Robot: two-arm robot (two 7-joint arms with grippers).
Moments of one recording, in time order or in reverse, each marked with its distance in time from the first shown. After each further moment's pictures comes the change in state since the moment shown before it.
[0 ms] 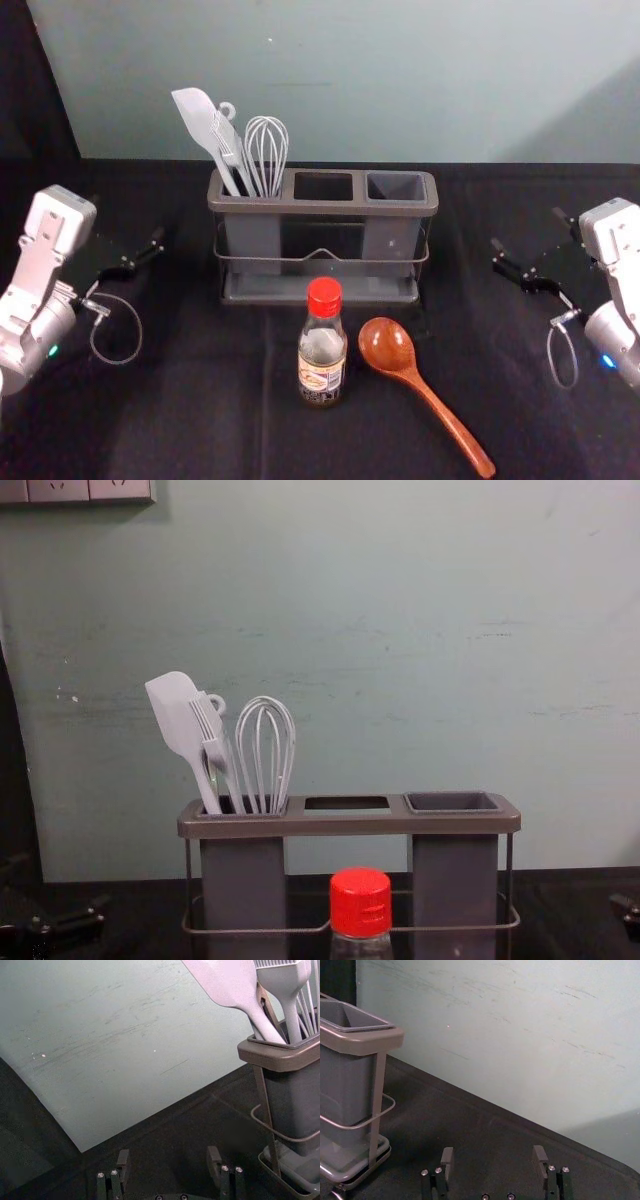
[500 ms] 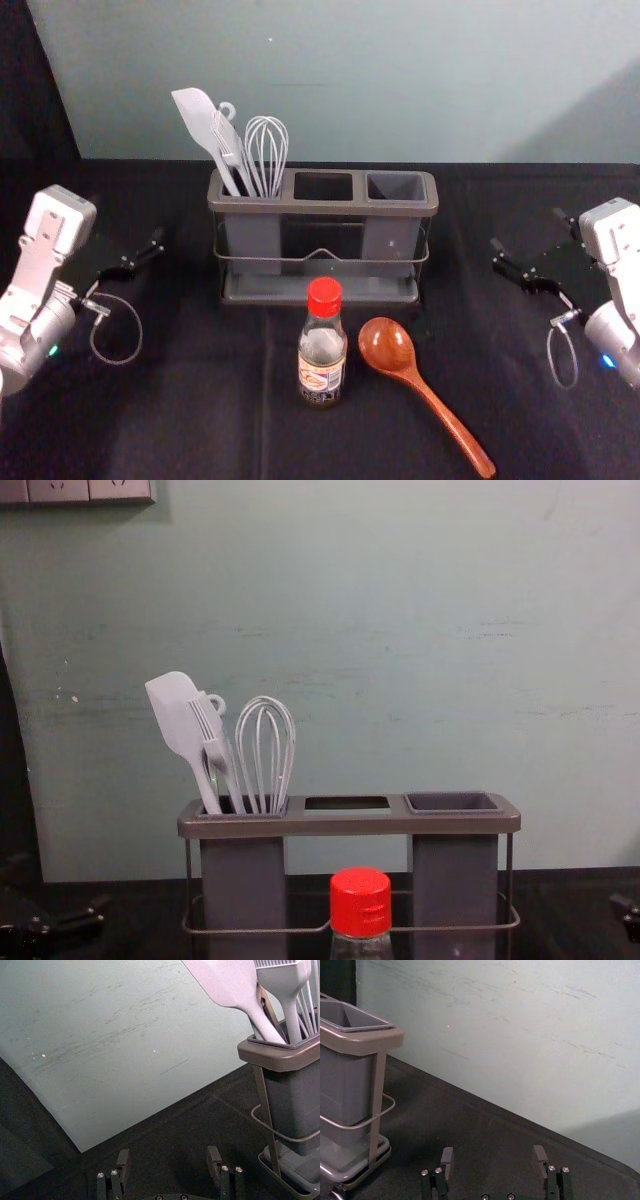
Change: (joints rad) left arm 0.000 0.000 0.000 0.000 0.000 0.000 0.000; right arm 0.000 0.000 0.000 0.000 0.000 0.000 0.000
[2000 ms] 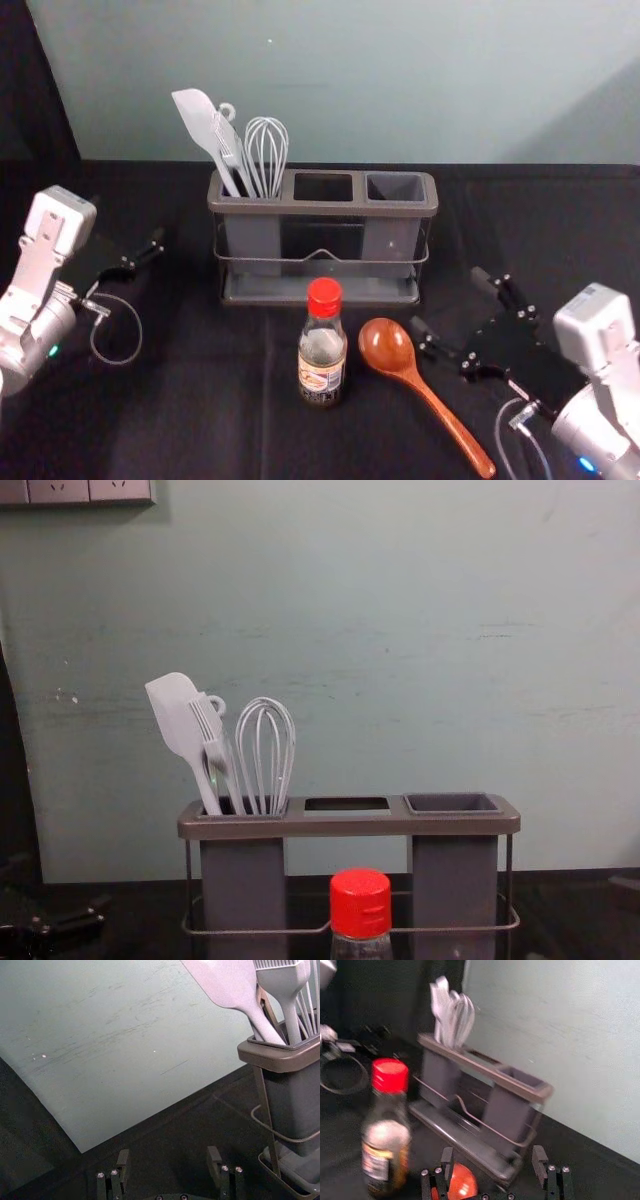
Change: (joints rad) left arm 0.000 0.000 0.000 0.000 0.000 0.000 0.000; right arm -0.323 0.087 0.034 -0.437 -0.021 -0.006 0.087
